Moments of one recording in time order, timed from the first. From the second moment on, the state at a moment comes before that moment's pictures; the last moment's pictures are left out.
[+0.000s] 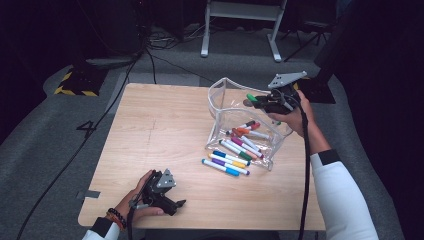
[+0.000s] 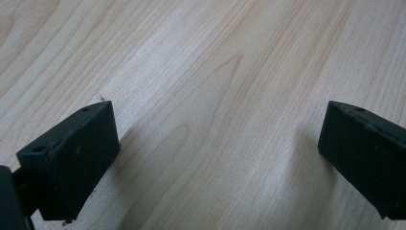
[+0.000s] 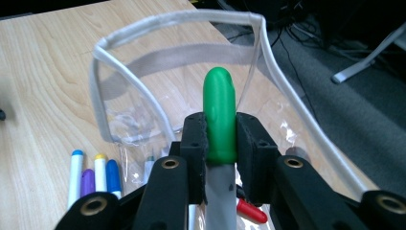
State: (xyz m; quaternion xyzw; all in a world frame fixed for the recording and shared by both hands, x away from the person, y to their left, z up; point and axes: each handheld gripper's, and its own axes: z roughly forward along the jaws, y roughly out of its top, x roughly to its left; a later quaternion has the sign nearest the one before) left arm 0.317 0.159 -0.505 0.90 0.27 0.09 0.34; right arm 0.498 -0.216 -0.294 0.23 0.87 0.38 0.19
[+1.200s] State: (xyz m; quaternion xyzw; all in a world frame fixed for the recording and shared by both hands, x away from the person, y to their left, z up) left arm 0.317 0.158 -0.505 0.90 0.27 0.09 0.34; right arm 0.467 -0.244 -0.283 0.26 0.86 0.39 0.20
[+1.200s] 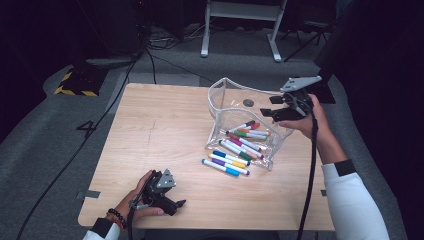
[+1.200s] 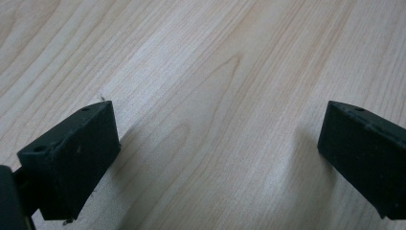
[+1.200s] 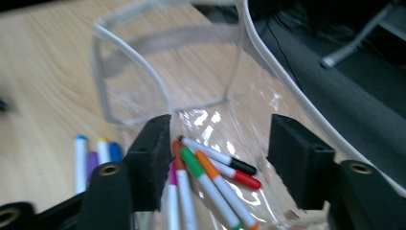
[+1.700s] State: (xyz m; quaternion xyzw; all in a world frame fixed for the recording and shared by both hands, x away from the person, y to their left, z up) left arm 0.317 0.158 -0.505 0.90 0.27 0.09 0.34; right arm 0.361 -0.273 -0.307 0.19 0.84 0.46 0.21
